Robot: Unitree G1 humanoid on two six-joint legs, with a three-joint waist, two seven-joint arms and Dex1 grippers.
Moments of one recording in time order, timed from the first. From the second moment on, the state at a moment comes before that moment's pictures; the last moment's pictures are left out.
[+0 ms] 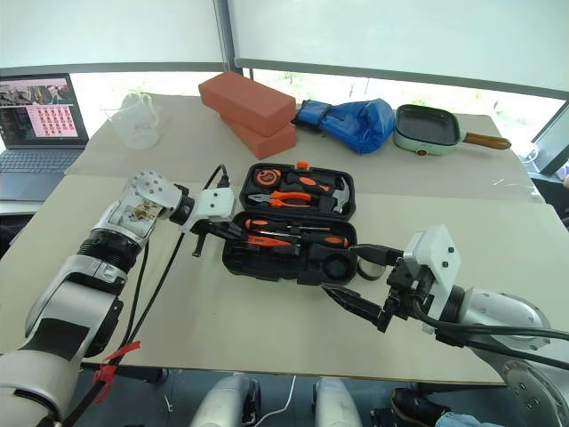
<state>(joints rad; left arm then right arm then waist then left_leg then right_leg) -1.01 0.53 -0.35 0.81 0.11 -0.15 -1.43 0.09 -0.82 -0.32 -0.79 0.90 0.71 0.63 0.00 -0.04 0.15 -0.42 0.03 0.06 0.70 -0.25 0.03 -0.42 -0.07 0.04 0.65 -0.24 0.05</state>
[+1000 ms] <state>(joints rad) 0.07 0.88 0.66 -0.23 -0.28 0.82 -1.07 -0.37 -0.82 -0.05 -0.52 0.80 0.68 0.91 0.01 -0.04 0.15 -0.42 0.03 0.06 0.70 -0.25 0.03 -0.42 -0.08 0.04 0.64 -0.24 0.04</state>
